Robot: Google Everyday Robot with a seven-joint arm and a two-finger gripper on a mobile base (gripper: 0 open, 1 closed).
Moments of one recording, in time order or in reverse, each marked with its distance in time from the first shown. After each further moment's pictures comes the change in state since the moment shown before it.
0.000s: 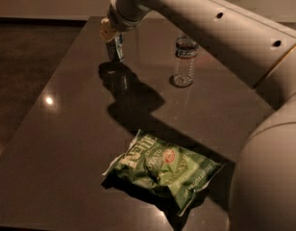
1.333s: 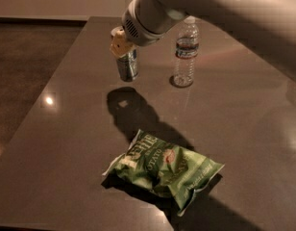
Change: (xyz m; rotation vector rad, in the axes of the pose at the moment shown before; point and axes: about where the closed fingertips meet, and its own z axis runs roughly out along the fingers) arm 0.066 0.051 -0.115 -0.019 0.021 -0.022
